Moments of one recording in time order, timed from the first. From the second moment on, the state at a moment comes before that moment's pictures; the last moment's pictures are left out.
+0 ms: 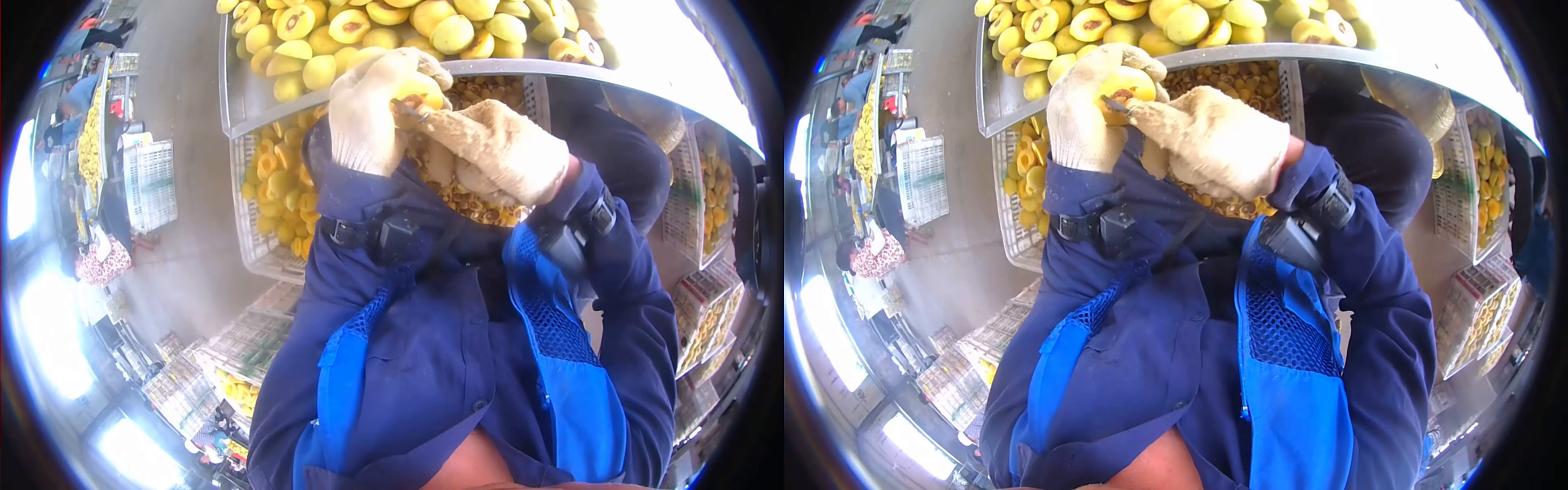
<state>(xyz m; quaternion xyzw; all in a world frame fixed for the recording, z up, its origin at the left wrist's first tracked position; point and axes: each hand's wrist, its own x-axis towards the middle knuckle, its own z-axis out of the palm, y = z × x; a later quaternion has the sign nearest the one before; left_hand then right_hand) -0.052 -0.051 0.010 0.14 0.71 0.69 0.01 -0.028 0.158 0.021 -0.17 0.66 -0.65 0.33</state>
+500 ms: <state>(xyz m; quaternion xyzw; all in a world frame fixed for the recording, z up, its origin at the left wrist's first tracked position) -0.060 -0.048 0.007 0.10 0.61 0.78 0.14 -0.008 0.155 0.004 0.00 0.38 -0.77 0.52</state>
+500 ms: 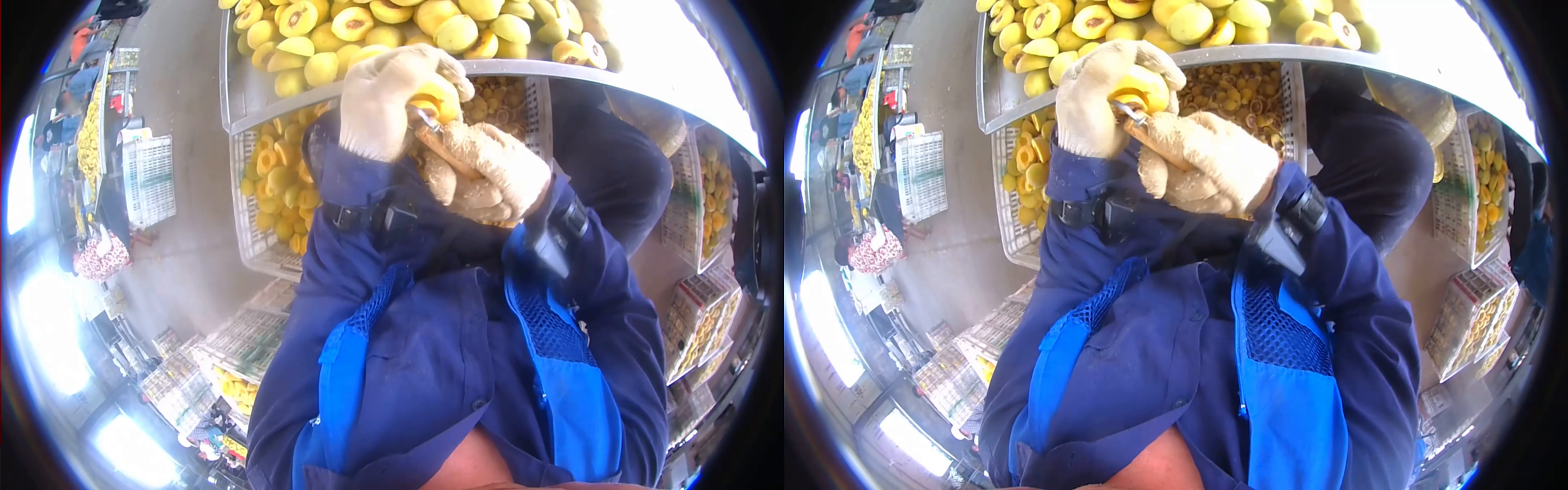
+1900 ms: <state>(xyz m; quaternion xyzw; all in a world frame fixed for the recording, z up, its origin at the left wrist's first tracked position) -0.167 -0.263 -0.057 -0.06 0.99 0.02 0.09 0.015 0.155 -0.018 -0.07 0.82 -0.54 0.18</state>
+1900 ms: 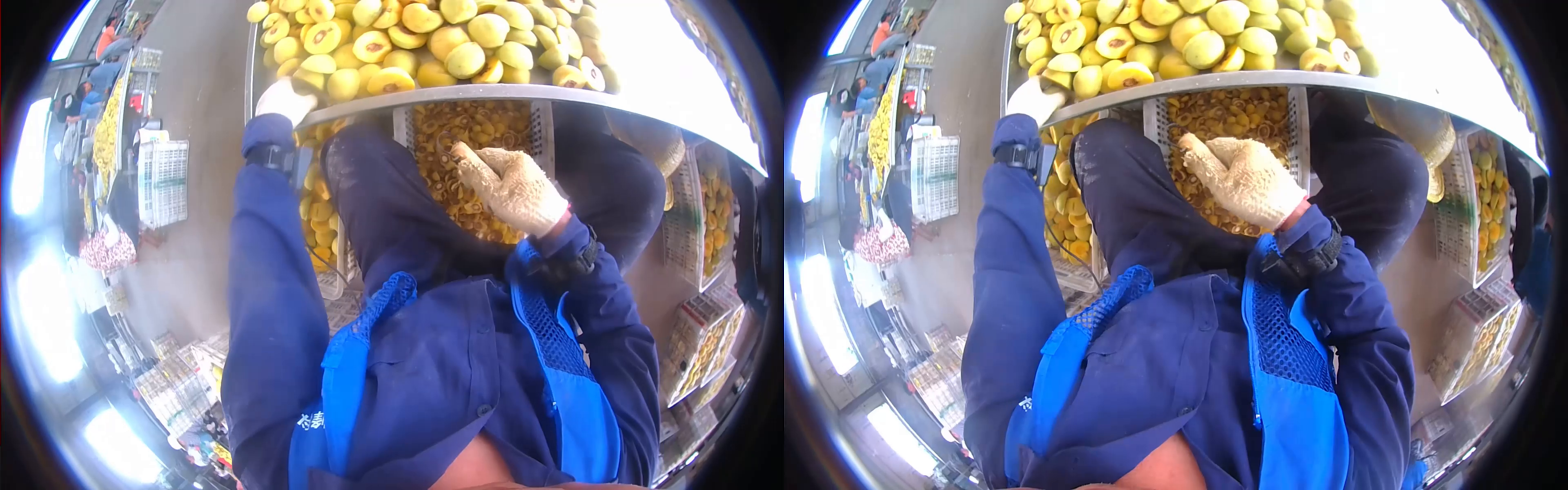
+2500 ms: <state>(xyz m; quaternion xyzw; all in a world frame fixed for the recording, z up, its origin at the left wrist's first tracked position) -0.047 -0.067 -0.004 -0.06 0.55 0.82 -0.13 0.001 0.090 0.030 -0.03 0.69 -0.70 0.21</state>
